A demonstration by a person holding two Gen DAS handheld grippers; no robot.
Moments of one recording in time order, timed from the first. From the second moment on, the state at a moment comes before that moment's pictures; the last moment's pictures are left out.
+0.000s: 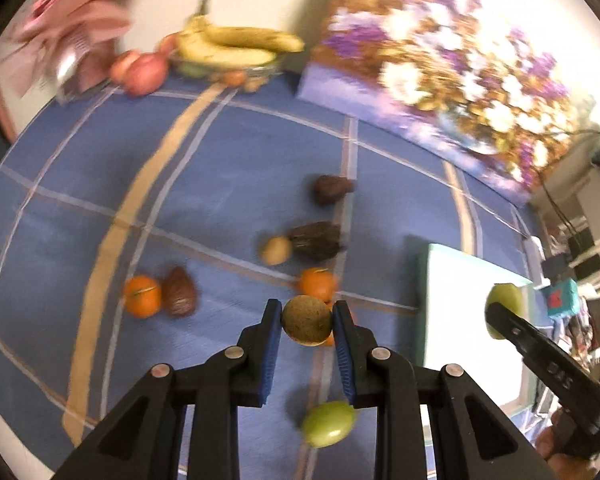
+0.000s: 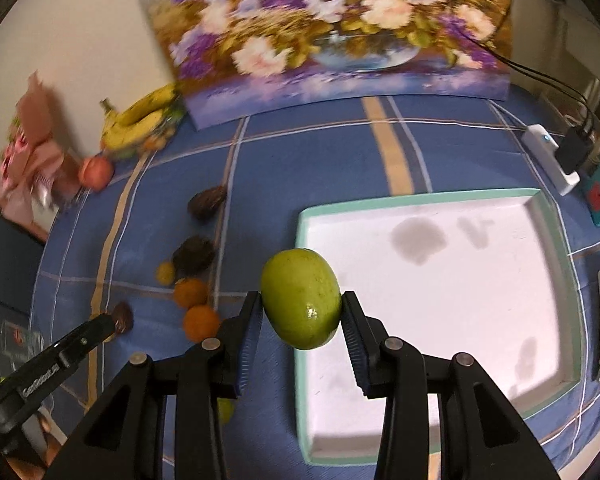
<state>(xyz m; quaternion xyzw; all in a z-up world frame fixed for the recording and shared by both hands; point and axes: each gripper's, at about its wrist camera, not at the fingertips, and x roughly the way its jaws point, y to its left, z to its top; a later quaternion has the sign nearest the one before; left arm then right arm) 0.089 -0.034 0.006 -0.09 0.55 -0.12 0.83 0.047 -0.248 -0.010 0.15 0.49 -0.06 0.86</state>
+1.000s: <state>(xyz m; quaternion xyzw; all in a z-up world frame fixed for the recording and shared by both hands) 0.069 -0.250 -0.042 0.08 0.55 -0.29 0.78 0.013 -0.410 -0.042 0.24 0.49 -0.22 0.81</state>
